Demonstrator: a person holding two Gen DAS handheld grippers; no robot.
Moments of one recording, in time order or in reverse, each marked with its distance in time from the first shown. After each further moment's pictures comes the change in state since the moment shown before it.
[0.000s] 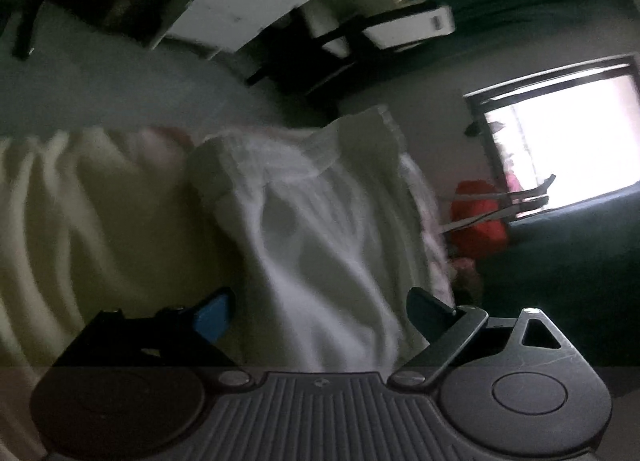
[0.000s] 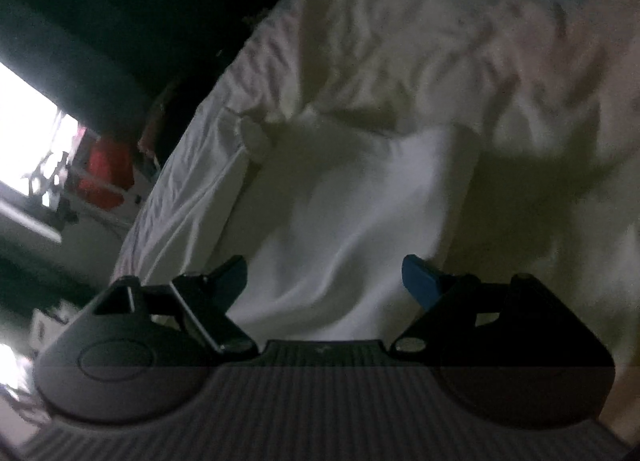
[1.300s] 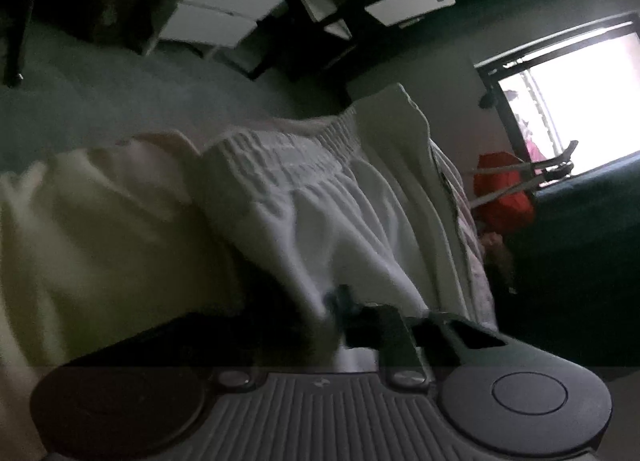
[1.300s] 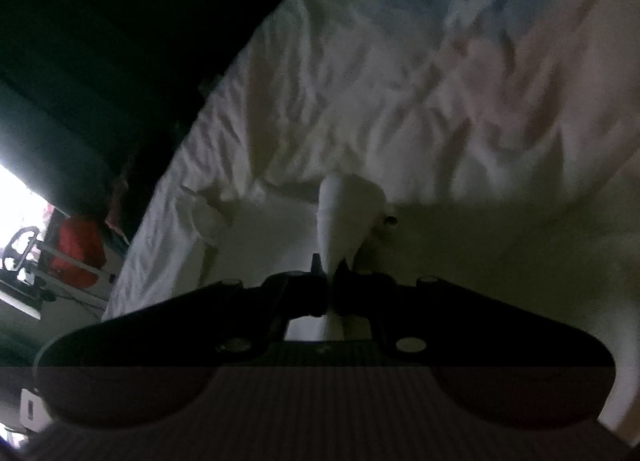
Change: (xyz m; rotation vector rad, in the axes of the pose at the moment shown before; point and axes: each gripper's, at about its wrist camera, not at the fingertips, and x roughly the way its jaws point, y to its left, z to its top) left arm 0.039 -0.005 0.027 0.130 -0.018 0.035; right arm 0.004 -0.006 0.008 0.082 -0.207 -0.068
